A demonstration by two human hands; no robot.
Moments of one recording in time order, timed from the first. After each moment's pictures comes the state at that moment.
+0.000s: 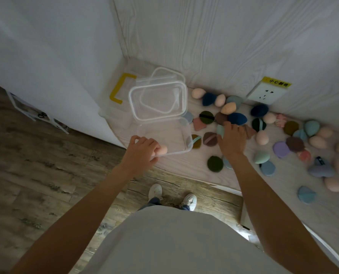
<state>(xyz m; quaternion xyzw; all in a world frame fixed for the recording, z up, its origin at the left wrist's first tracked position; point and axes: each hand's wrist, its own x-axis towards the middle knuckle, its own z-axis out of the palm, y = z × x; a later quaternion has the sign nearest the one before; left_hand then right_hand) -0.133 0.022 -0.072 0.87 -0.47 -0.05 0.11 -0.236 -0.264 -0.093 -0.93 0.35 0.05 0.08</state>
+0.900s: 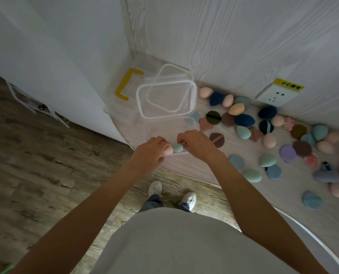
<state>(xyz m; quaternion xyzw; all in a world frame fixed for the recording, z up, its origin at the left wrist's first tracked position) -0.134 0.018 -0.077 0.86 -0.47 -0.12 0.16 -0.185 -0.173 -0.059 -0.97 0.02 0.18 0.17</state>
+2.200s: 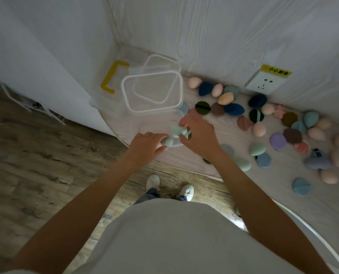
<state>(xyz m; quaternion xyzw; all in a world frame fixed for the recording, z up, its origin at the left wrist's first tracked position) -0.146 -0.003 -0.086 0.86 -0.48 -0.11 0.12 -0.225 -0.193 -0.043 -0.95 0.10 -0.01 0.29</state>
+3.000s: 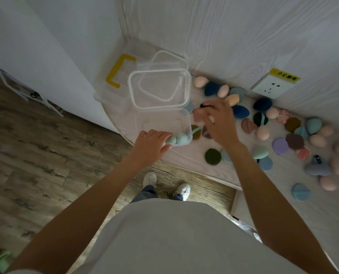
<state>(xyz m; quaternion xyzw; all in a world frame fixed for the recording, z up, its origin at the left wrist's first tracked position) -0.153 -0.006 -0.083 0.88 -0.46 -0.11 0.10 -0.211 -0.235 -0.046 -0.96 0.12 -0.14 0.21</state>
